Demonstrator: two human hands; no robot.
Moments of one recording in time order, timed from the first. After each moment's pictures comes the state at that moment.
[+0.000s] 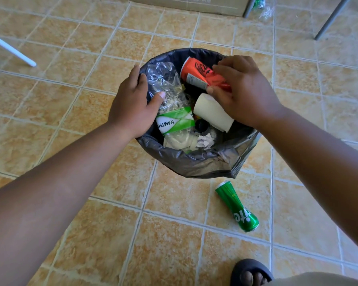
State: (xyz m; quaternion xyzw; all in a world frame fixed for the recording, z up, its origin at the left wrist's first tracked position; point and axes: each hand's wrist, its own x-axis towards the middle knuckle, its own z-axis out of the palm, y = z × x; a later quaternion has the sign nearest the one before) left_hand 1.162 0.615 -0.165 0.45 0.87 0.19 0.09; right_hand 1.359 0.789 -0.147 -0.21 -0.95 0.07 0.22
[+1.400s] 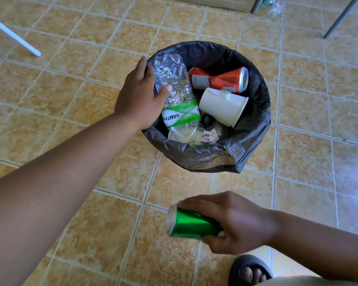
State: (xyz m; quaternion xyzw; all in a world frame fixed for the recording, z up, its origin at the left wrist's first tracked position) left_hand 1.165 0.614 -0.163 0.45 0.87 0.19 0.09; right_hand 1.458 0.633 -0.193 0.05 -0.91 0.40 -0.04
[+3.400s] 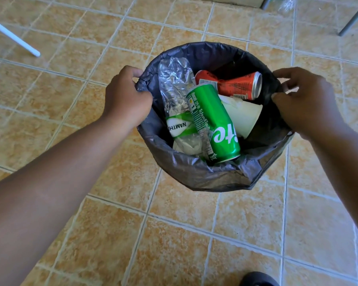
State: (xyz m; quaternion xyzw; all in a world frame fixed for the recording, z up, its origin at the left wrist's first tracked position) left_hand 1.139 0.619 -0.162 0.24 0.87 0.41 0.16; right_hand 1.396 0.815 -0.159 -0.45 -0.82 0.28 0.20
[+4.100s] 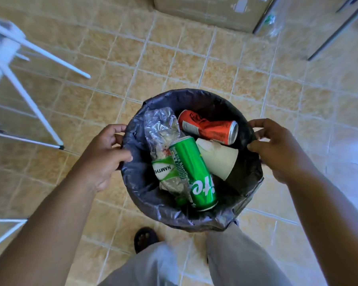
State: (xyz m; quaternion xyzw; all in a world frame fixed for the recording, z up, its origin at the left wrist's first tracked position) left_hand 1.146 0.491 0.171 0.06 0.76 0.47 0.44; right_hand 1.399 0.735 0.147 -0.51 -0.65 0.57 0.05
